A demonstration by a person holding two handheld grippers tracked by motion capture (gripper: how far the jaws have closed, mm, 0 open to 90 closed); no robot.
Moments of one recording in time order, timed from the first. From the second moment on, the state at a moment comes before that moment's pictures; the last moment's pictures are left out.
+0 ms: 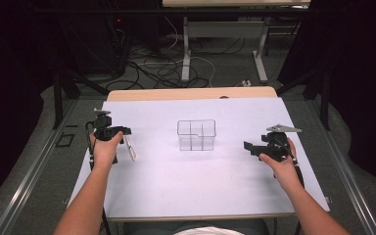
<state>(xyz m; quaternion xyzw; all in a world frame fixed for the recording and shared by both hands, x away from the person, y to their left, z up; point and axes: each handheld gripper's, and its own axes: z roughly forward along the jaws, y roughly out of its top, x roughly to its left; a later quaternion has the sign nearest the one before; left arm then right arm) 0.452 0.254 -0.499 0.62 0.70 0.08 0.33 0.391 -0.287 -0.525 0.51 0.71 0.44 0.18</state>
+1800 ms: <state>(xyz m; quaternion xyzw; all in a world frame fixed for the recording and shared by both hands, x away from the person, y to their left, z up) 0.483 0.263 -0.536 0.57 0.78 -0.01 0.25 0.391 -0.283 -0.534 0.50 0.74 0.42 0.17</state>
